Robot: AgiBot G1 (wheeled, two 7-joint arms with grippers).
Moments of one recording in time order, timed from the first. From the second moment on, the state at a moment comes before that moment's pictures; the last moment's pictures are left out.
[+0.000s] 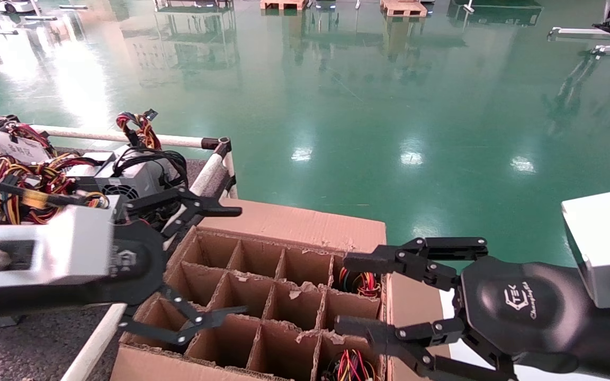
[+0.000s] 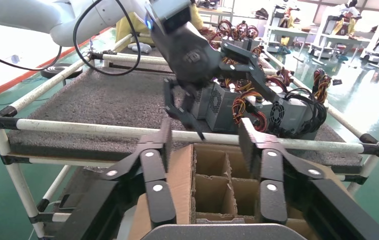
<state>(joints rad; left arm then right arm) -1.26 0.69 0.43 -1.30 1.01 1.33 0.07 1.07 -0.61 -0.28 1.28 -0.73 -1.50 0.19</state>
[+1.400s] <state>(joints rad) -1.31 0.90 0.77 -1.25 1.09 0.89 0.21 1.07 -0.61 -0.28 1.28 -0.73 -1.50 0.19</state>
